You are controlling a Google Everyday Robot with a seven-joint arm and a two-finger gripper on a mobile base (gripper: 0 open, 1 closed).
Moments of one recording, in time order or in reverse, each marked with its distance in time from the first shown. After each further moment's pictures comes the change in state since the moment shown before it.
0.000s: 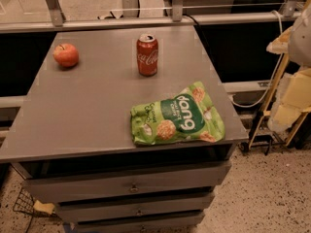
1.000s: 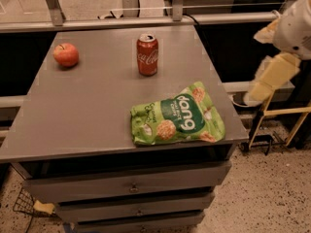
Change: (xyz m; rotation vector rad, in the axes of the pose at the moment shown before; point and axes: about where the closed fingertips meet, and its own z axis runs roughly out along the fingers) arm -0.021 -0.051 0.024 0.032 -0.190 0.067
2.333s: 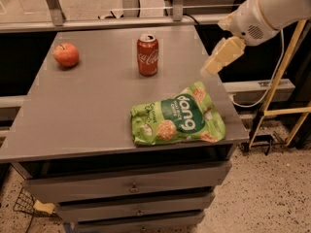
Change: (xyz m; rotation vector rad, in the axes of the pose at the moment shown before) arm -0.070 -0.076 0.068 0.021 -0.255 0.049
